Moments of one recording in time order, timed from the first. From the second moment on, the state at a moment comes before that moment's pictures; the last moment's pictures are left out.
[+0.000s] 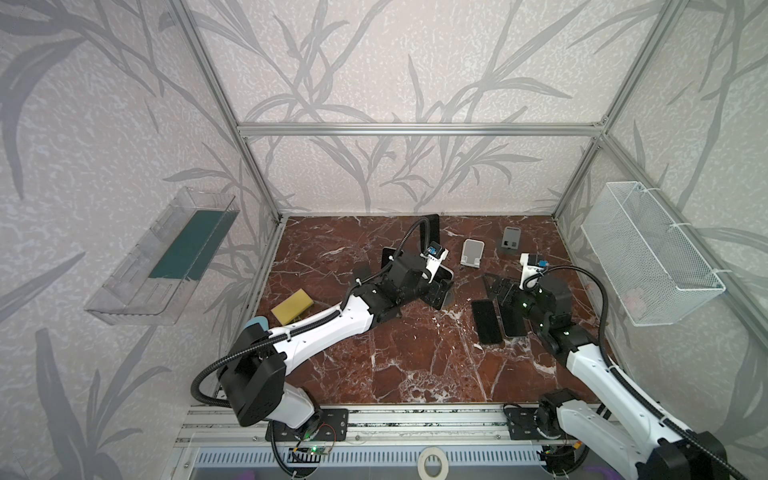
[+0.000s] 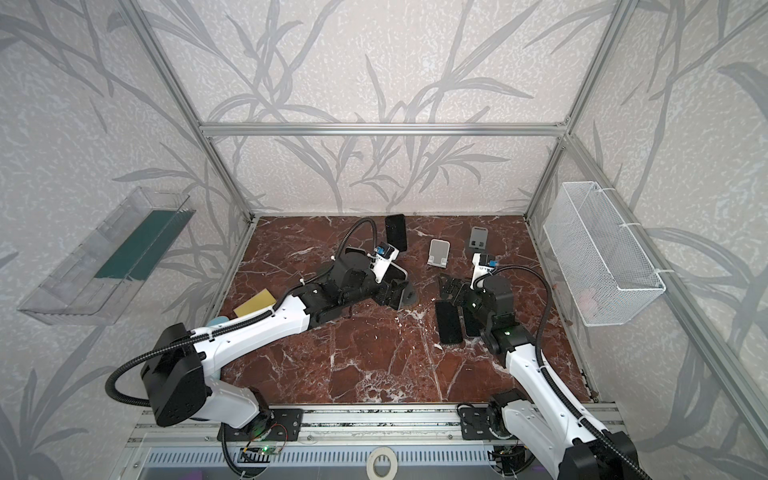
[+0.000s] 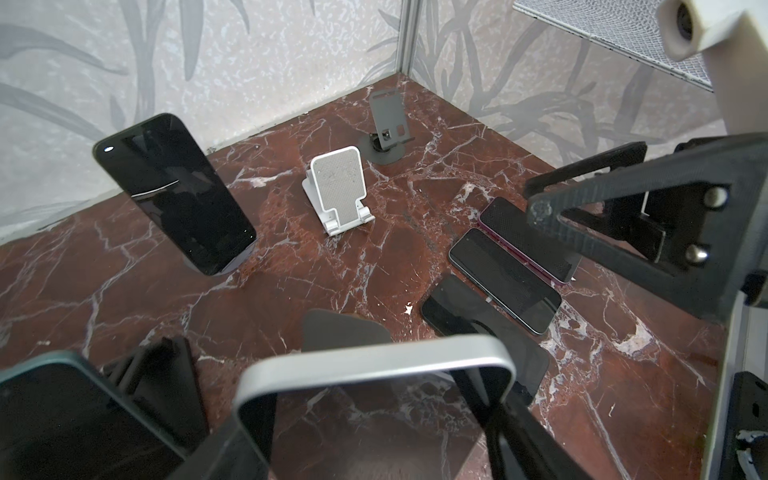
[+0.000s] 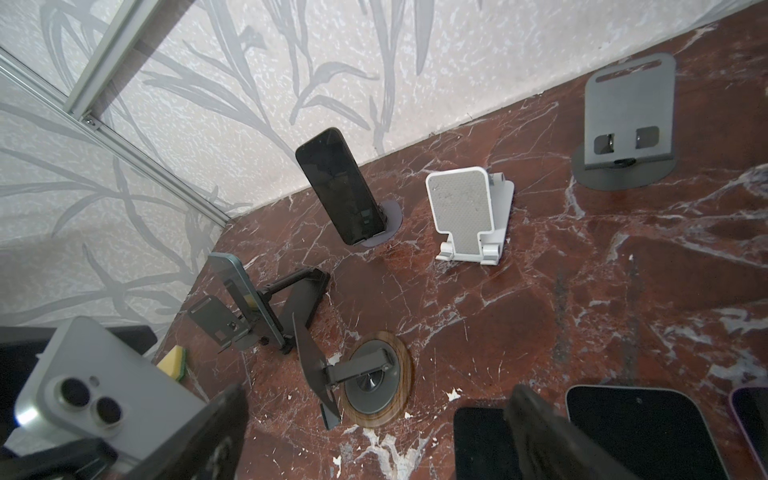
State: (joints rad) left arm -0.84 1.47 1.08 -0.09 -0.05 -0.15; right arm 0.22 0.91 0.51 0.07 -0.20 0.53
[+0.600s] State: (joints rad) left arm -0.99 1.43 0.99 -0.31 -0.35 -0.51; right arm 0.23 0.90 0.50 0.08 -0.19 0.55
